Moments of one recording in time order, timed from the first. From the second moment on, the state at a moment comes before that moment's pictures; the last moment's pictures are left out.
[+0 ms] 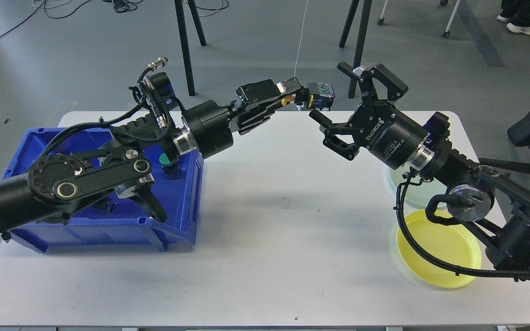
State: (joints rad) left arm -1.02 0.44 -0.16 -1.31 0.69 -0.05 -0.49; right arm 0.65 -0.46 0.65 1.29 -0.28 0.45 0.28
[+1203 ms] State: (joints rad) left arm -1.00 0.46 -0.21 -1.31 0.67 -0.05 -0.49; right arm 0.48 -0.51 0.84 1.31 -0.28 0.43 0.26
